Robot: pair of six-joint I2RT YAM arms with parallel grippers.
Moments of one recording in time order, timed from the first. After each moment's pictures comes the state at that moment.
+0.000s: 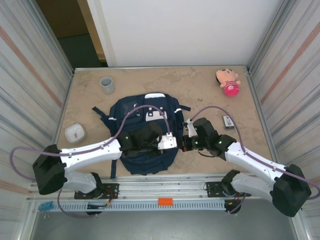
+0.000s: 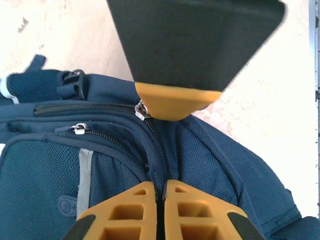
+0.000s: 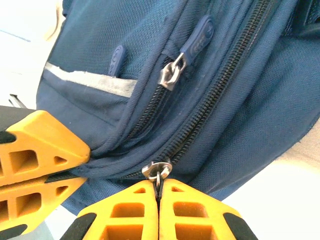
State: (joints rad) left arm -1.06 1.31 0.87 -0.36 -0.02 0.48; right arm 0.70 1.03 0.58 -0.31 -0.35 0.59
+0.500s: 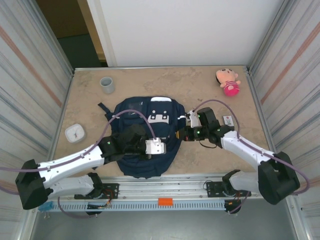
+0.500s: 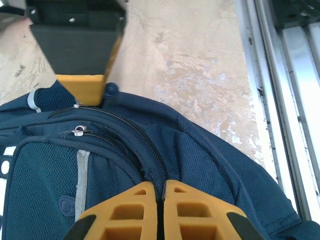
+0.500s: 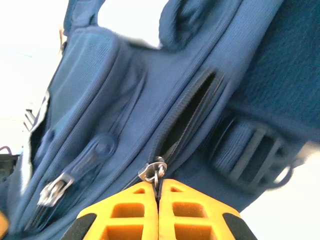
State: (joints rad) left arm -1.00 1.06 0.73 -0.37 0.22 0.61; right arm 0.48 1.24 0.67 -0.27 -0.55 0.50
